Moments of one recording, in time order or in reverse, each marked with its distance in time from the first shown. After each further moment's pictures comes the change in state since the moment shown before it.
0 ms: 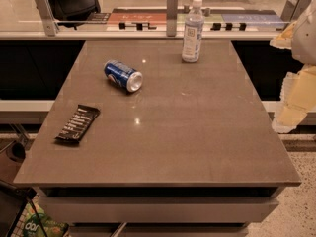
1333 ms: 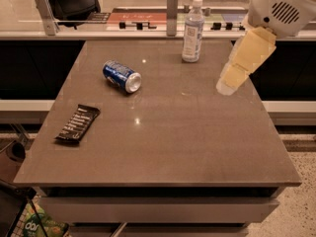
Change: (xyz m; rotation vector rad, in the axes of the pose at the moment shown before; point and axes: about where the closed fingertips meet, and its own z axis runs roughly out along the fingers) arm -0.076 -0.032 -0.001 -0.028 -0.123 0.208
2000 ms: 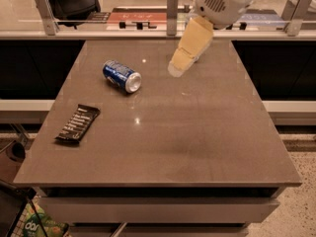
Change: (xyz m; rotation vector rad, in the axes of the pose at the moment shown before) arm -0.061 -0.016 0.041 0.032 0.085 0.188
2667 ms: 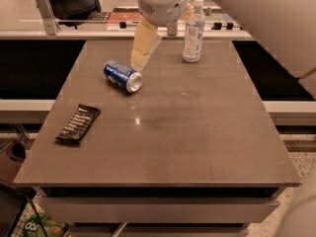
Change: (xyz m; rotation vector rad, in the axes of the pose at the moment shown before) arm -0.074 -0.001 0.051 0.153 0.192 0.092
